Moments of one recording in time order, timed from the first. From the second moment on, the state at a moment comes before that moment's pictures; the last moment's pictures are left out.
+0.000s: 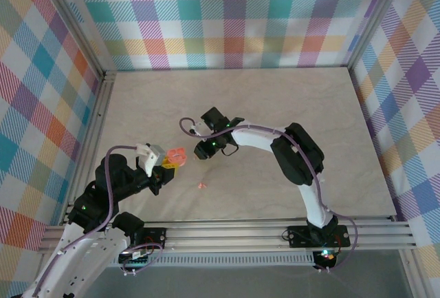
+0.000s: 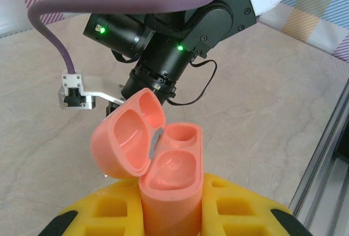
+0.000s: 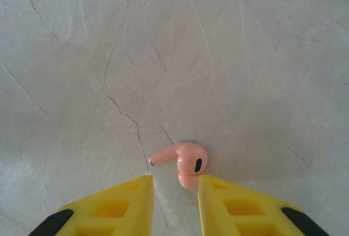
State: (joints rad) left arm -0.47 0.41 0.65 -0.63 0.35 0.03; right arm 0.82 2.11 1.49 -0.42 -0.38 0.00
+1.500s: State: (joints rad) left arm -0.47 0.41 0.65 -0.63 0.33 0.03; right arm 0.83 2.14 1.48 -0.40 -0.35 -0.09
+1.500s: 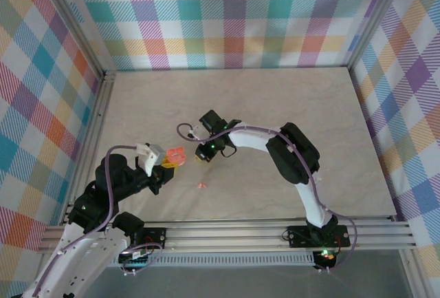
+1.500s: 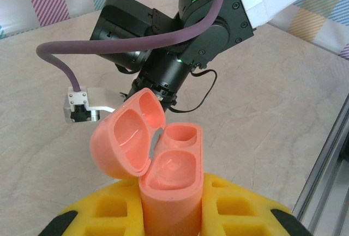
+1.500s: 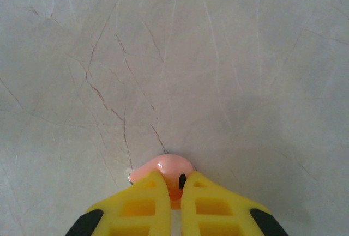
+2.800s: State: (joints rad) left arm -0.47 0.72 0.54 0.03 0.56 -0.08; right arm 0.75 1.12 1.01 -0.13 -0.14 -0.26
